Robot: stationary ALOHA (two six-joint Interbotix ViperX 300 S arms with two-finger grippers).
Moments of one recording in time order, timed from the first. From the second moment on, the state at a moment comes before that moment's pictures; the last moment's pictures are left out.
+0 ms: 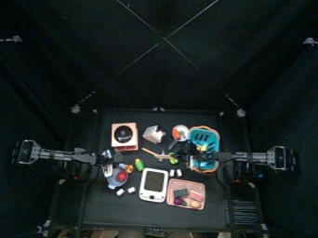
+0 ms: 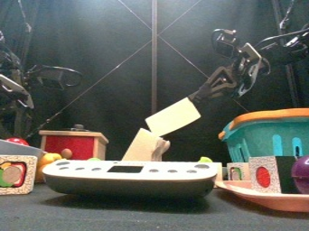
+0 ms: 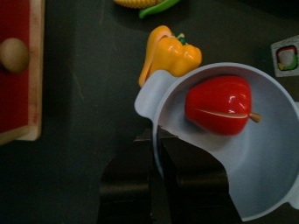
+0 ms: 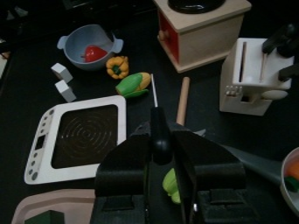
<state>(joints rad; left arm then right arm) 0.09 -0.50 1.16 0.08 0.41 -0.15 -0.24 -0.42 1.01 -0.41 -0.27 0.49</state>
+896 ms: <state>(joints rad) 0.13 -0.44 1.13 0.04 0.31 -0.15 -0.24 -0.42 1.01 -0.41 -0.27 0.49</state>
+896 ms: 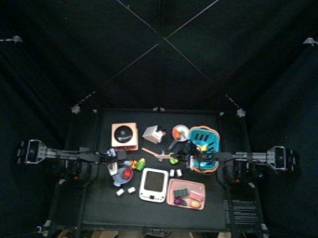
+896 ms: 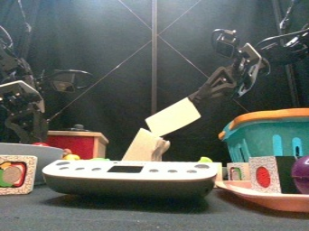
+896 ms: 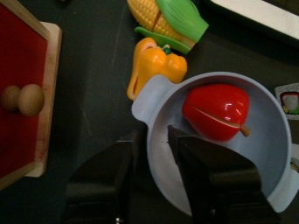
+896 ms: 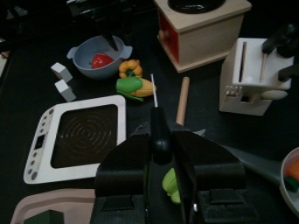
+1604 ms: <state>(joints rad) 0.11 -0.44 1.10 0.04 0.29 -0.15 -0.24 -0.42 1.01 -0.41 -0.27 0.49</state>
